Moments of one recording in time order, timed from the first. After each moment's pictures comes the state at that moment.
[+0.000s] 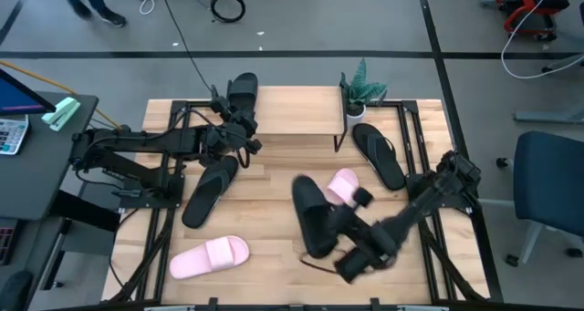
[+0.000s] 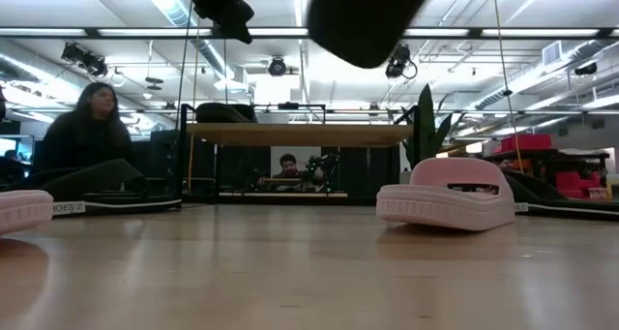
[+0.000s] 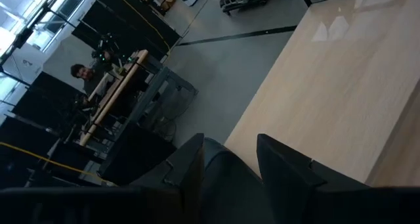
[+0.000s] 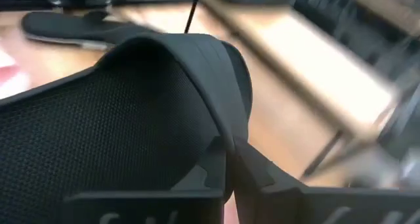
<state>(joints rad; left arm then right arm) 0.04 1.26 1.09 -0.35 -1.03 0.29 0.63 1.83 1.59 -1.19 1.11 1.05</state>
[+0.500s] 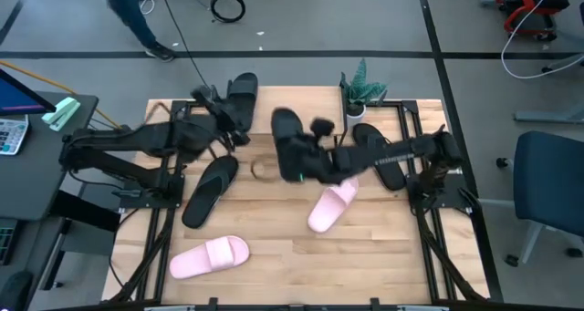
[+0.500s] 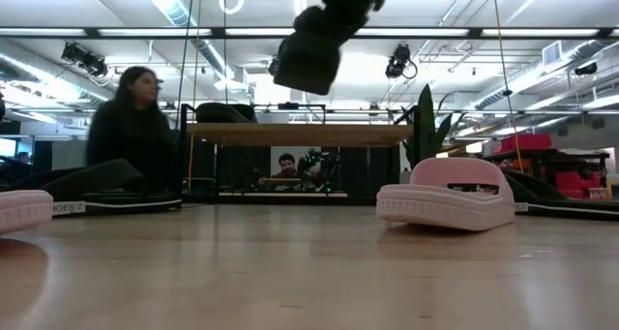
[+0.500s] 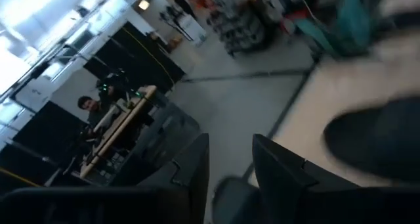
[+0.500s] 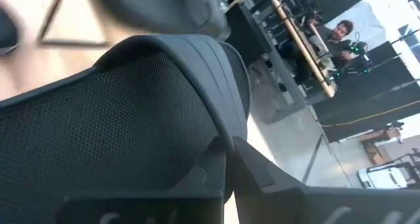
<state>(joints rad) 0.00 1.13 1.20 -0.32 -1.04 0.44 0.07 1.83 1.59 -0.60 1.04 -0.04</state>
